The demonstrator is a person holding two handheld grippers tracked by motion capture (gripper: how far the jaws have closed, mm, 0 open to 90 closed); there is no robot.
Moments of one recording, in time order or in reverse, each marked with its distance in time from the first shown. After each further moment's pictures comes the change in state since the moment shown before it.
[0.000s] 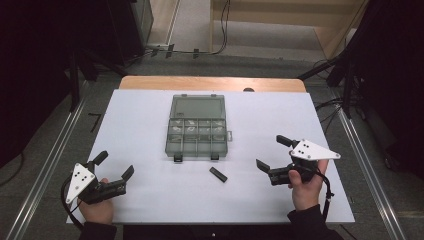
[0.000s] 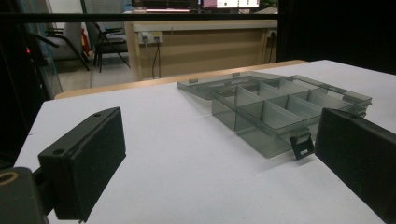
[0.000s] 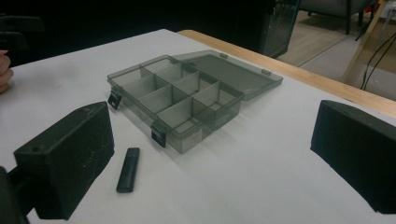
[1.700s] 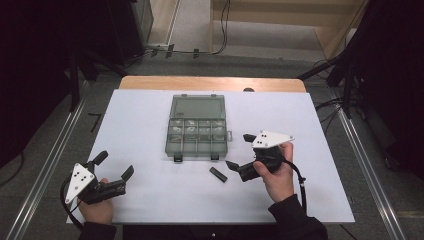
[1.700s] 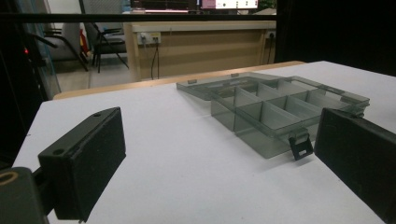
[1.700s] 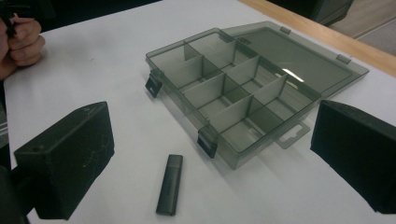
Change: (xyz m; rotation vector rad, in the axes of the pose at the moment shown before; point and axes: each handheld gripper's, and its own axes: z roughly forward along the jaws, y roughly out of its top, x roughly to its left) left arm 0.001 0.000 0.000 -0.004 -0.007 -0.006; right arm 0.030 0.026 0.067 0.185 0.150 -0.046
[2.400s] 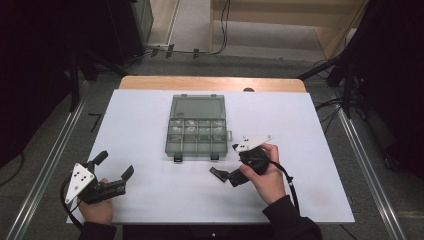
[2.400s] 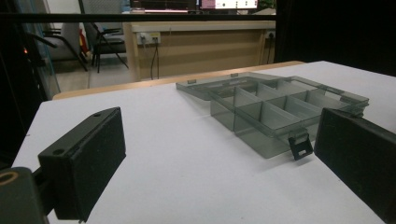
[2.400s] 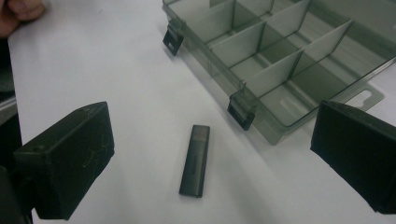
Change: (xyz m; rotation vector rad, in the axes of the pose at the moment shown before) left arm 0.000 0.000 0.000 0.000 -0.002 0.001; right arm 0.009 -0.008 0.036 0.187 0.082 0.011
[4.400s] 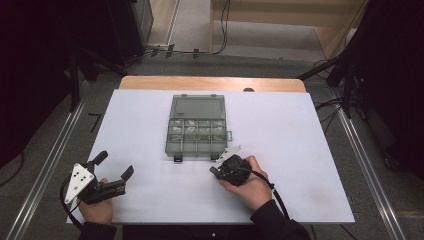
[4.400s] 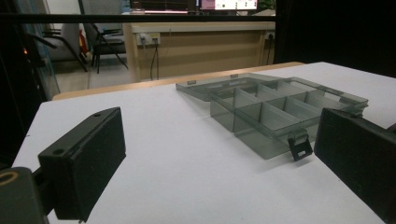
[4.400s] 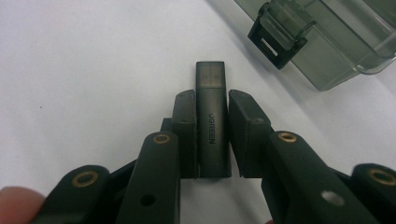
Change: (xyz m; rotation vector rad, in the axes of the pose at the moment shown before) left arm 0.000 0.000 0.000 -0.004 0.000 -0.002; right arm 0.019 -0.013 0.054 0.281 -0.115 0.023
